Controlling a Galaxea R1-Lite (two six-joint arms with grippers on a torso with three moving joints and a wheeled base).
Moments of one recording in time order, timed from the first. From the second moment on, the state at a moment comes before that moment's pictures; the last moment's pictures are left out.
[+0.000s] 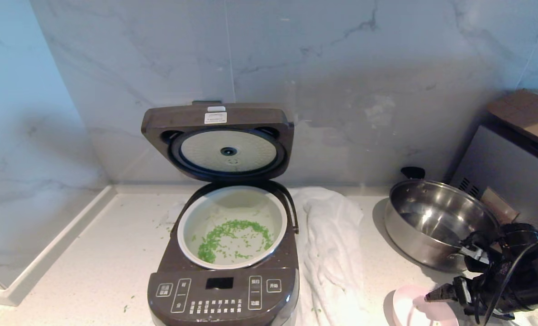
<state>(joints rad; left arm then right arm) 0.00 0.00 -0.01 0.02 0.00 -0.03 -0.24 1.93 -0.50 -0.15 0.34 0.00</state>
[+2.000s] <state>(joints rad) 0.00 0.00 -0.01 0.02 0.00 -0.03 -0.06 1.98 -0.53 -0.12 0.22 0.04</state>
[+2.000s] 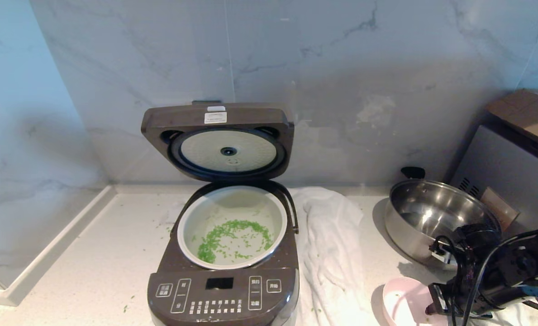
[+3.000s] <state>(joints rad) 0.00 0.00 -0.01 0.02 0.00 -0.03 -0.03 1.61 -0.76 0.44 0.38 0.20</state>
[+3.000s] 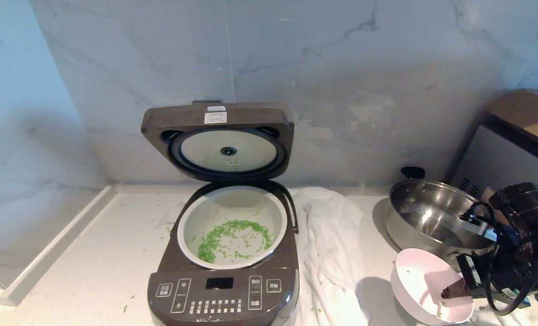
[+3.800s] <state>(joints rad) 0.00 0.00 -0.01 0.02 0.00 -0.03 -0.03 1.54 -0.80 0.47 0.44 0.24</state>
